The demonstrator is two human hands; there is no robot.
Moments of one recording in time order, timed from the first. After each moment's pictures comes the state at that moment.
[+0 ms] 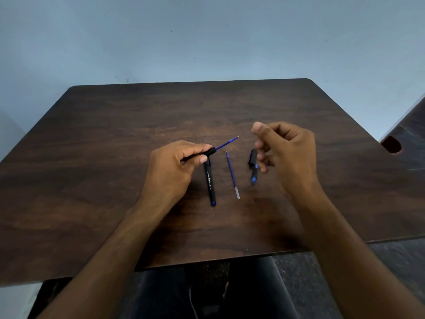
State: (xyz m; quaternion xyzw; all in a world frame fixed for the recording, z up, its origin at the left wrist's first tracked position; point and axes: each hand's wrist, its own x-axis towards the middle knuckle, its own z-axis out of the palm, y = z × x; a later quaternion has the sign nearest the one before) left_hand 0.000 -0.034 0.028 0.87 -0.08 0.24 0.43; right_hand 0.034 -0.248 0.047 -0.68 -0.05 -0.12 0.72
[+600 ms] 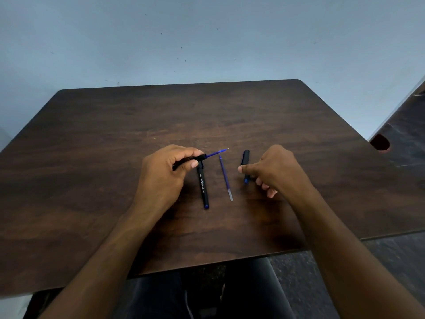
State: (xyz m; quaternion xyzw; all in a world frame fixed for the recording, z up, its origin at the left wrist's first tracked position) left_hand 0.002 -0.033 0.023 0.88 -0.07 0.22 0.42; right_hand 0.050 -0.251 0.050 -0.92 0.14 0.14 0.33
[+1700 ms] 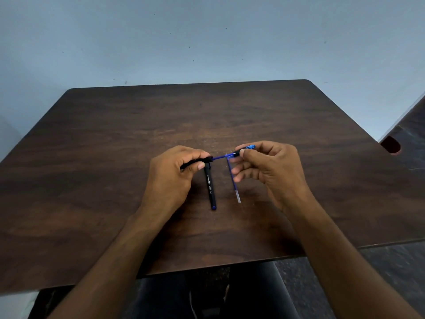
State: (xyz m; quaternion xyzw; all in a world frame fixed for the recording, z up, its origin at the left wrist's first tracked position) left_hand 0.002 -0.034 0.021 0.89 -0.08 0.25 0.39; right_hand 0.025 -0.237 0.037 -0.64 -0.06 0.02 0.77
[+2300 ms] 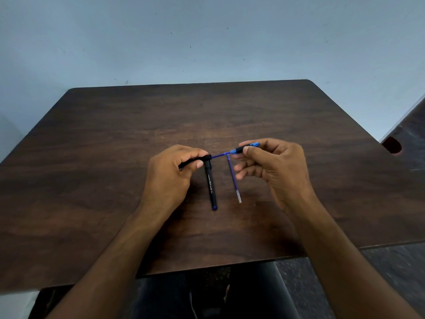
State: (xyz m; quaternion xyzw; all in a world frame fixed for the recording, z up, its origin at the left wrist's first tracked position) left_hand 0.004 -0.031 0.019 0.88 -0.07 0.26 0.40; right_hand 0.024 -0.238 0.038 -0.64 -0.07 -0.01 0.77
